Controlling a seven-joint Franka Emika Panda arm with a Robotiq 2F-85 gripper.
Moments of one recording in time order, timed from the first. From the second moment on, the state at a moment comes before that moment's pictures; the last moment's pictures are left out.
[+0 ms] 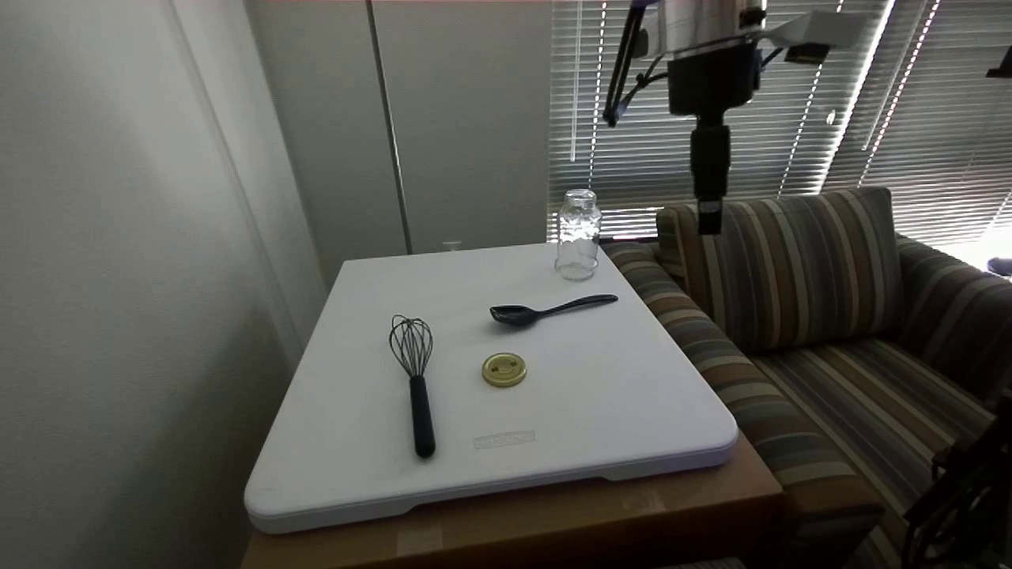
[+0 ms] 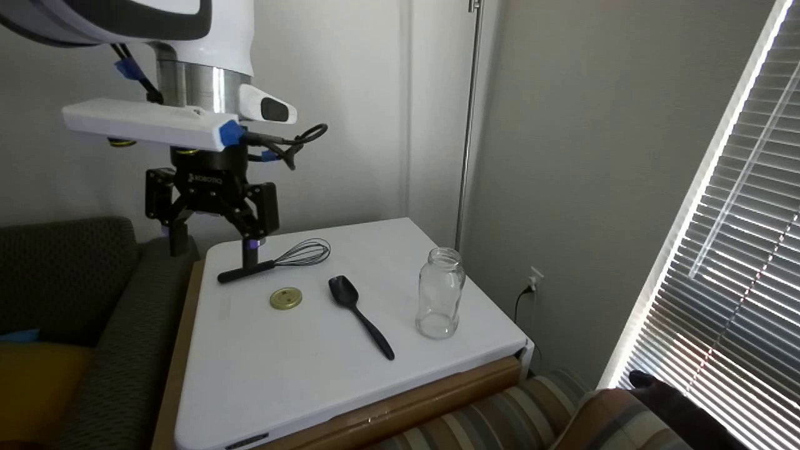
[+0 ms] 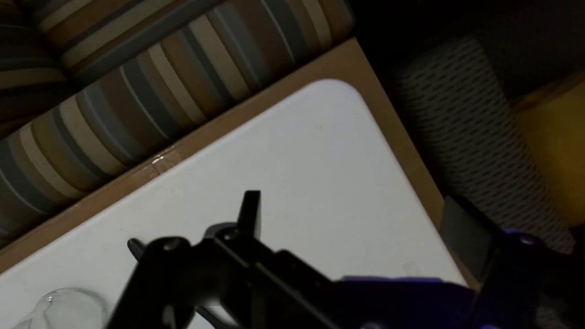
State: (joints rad) arm 0.06 0.15 0.02 -2.18 -0.04 2.14 -0.36
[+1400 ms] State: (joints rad) arm 0.09 0.48 0.13 -2.00 0.05 2.40 -0.24
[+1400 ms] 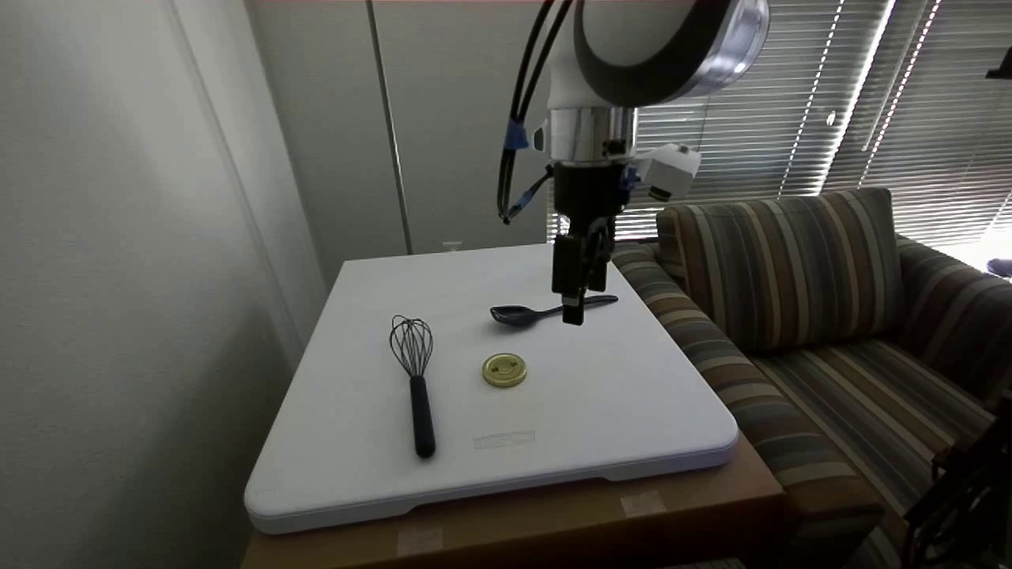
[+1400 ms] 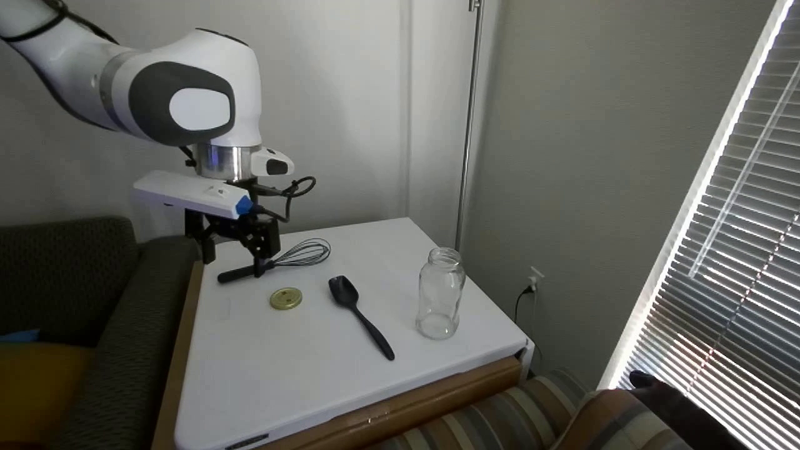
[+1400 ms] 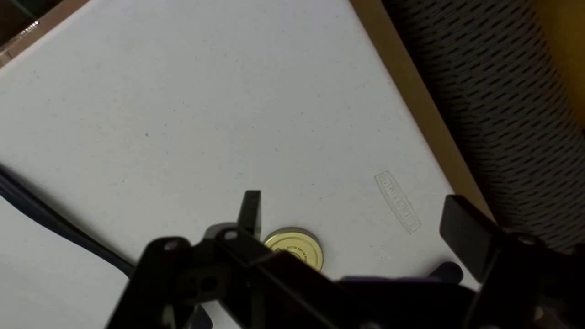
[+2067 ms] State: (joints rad) arm 0.09 0.51 0.13 -1.97 0.05 2.45 -0.24
